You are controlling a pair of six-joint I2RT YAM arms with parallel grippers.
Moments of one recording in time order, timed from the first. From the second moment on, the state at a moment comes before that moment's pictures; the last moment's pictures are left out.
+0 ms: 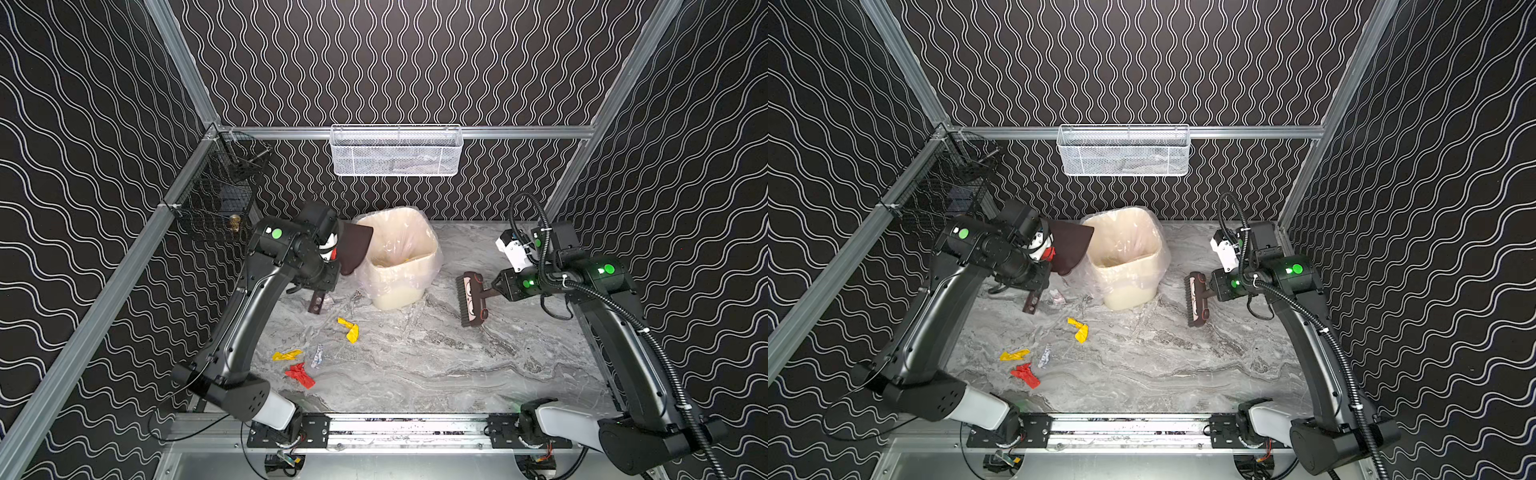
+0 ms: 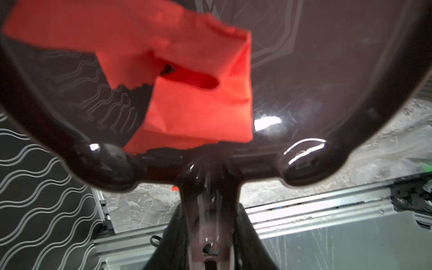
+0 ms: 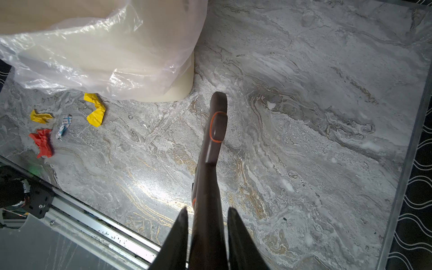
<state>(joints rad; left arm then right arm) -0.41 1.54 1.98 -1.69 -0.10 -0.16 0.26 1.24 1.56 -1.30 -0.18 -0.04</state>
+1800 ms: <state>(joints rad) -0.85 1.95 2.17 -1.69 -1.20 0.19 0.26 1.25 1.59 -1.40 -0.30 0.01</state>
